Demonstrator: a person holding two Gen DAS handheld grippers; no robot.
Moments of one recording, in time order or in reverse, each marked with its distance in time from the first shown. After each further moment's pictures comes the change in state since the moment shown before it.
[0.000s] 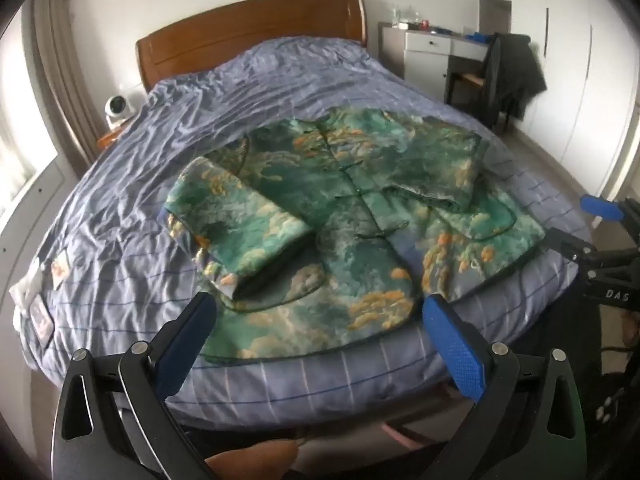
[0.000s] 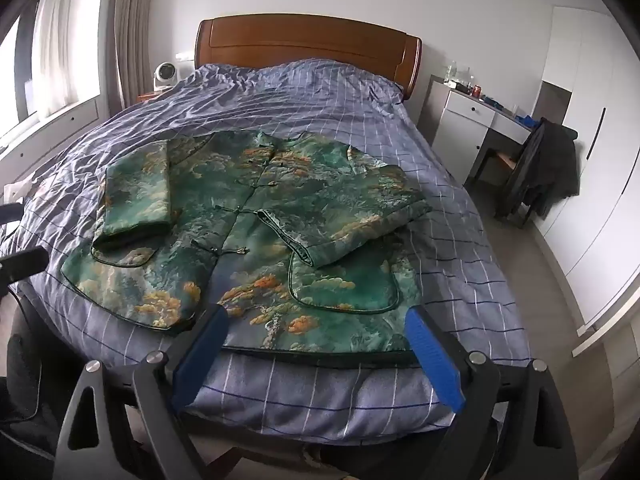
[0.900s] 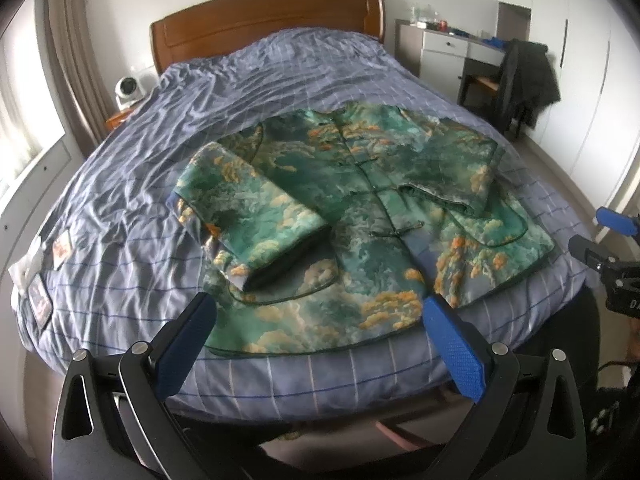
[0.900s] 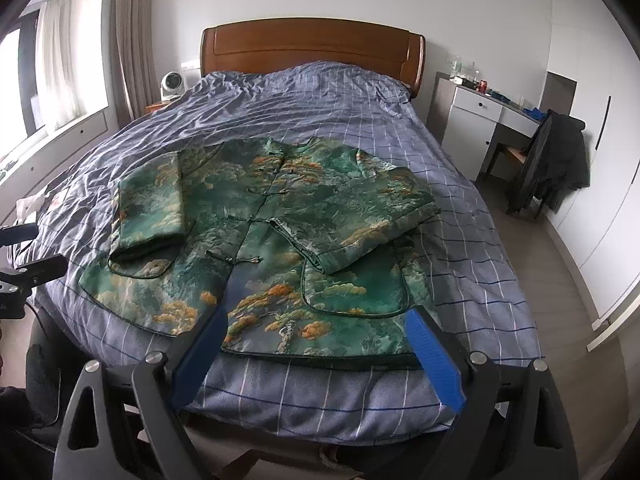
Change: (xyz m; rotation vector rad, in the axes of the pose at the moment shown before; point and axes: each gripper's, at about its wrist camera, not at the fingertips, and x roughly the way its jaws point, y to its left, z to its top) left arm 0.008 0.014 0.001 -0.033 0.068 0.024; right arm -0.008 -0.005 0.007 0.034 0.008 0.068
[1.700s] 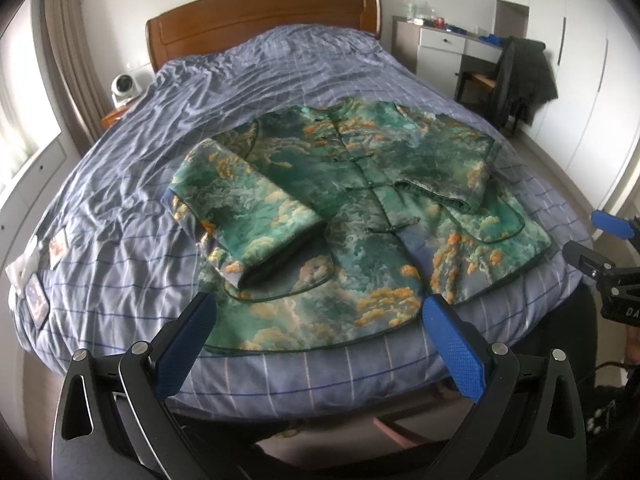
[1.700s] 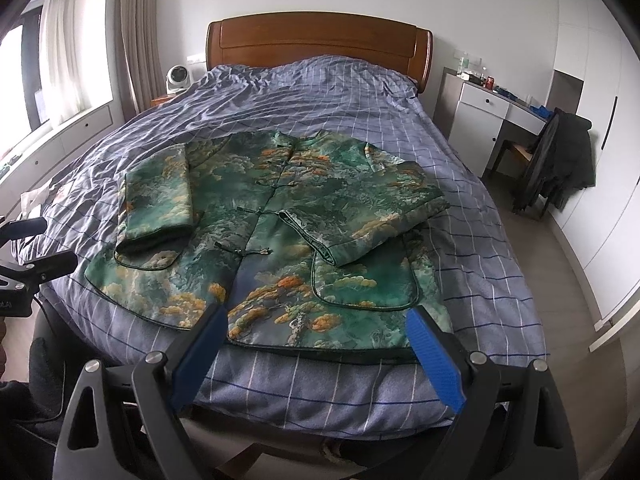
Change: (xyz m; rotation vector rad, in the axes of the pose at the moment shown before) left arm 0.002 -0.001 -0.001 0.003 0.010 -0.014; right arm 0.002 0.007 -0.004 -0.006 0.020 0.016
